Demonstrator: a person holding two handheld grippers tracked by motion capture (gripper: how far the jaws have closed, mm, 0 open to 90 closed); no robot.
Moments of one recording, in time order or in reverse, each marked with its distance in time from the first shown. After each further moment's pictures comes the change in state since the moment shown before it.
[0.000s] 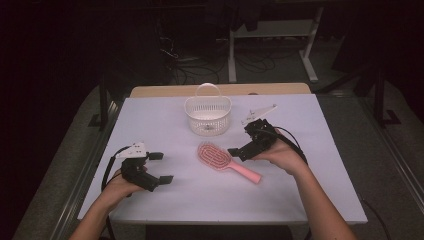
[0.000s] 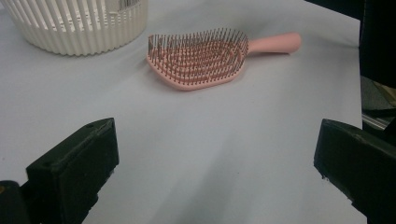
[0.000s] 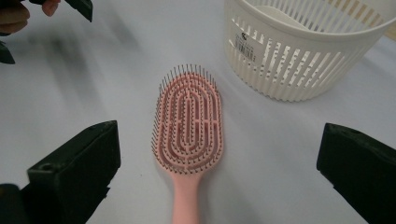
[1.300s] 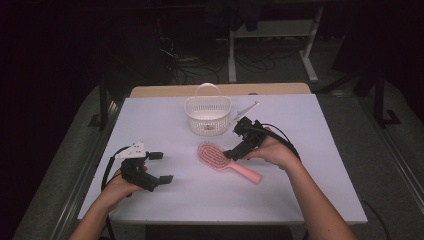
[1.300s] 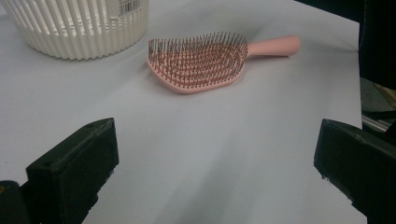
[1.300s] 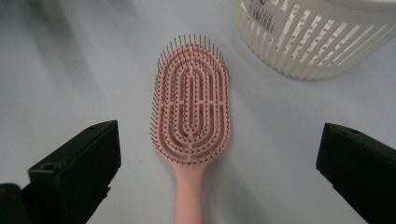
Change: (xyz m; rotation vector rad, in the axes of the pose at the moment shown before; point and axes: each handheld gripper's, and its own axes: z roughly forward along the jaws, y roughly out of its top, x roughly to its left) left arm -0.001 0.000 -0.001 -0.012 0.002 0.005; right arm 0.004 0.015 0.024 0.190 0.004 -0.007
